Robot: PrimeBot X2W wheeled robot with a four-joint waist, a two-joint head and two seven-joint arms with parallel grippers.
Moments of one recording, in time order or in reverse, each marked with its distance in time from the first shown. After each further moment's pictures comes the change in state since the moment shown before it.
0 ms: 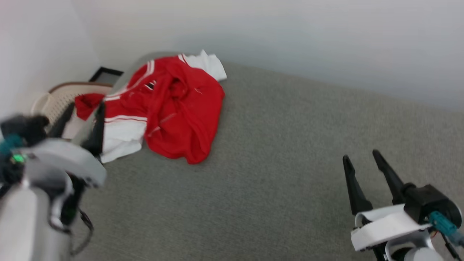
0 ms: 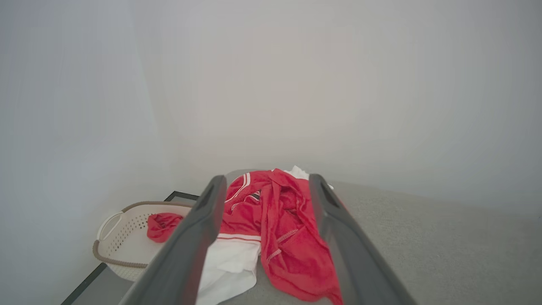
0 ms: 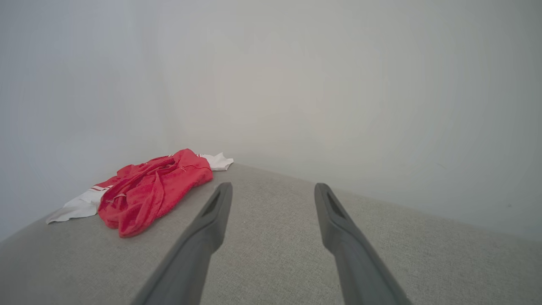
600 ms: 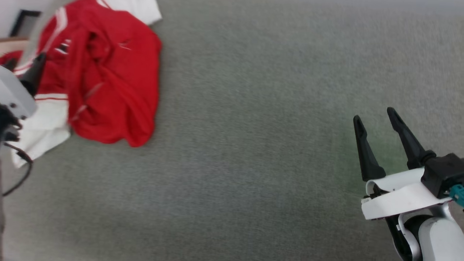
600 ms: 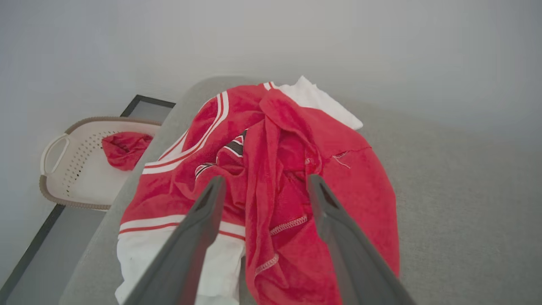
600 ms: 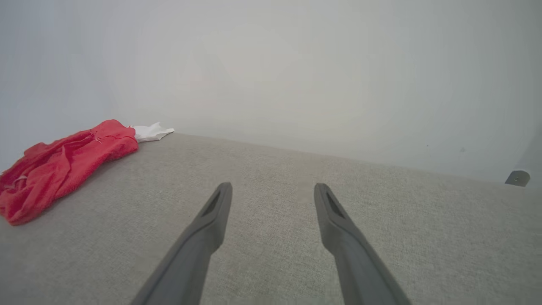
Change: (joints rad) left arm -0.421 0.203 0.002 0.345 -0.219 -0.008 0.347; right arm -0.131 -0.057 0.014 -0.087 -0.007 0.000 0.019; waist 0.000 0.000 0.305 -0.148
